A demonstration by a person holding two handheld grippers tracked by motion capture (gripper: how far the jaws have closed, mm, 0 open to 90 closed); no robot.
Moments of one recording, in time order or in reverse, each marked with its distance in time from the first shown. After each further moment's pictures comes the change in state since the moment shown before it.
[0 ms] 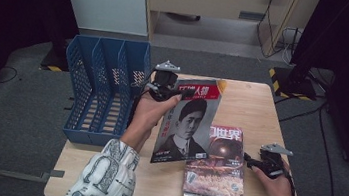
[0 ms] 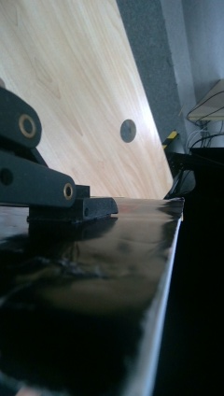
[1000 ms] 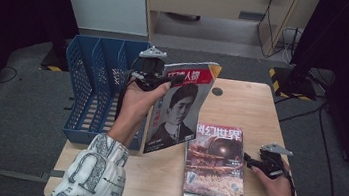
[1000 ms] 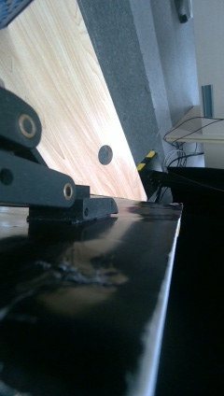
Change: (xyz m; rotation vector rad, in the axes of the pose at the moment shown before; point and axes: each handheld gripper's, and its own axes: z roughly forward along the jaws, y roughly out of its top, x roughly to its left) left arm 0.000 0.022 -0.043 -0.076 0.070 0.023; right arm 0.000 0.000 0.000 0.002 0.000 0.000
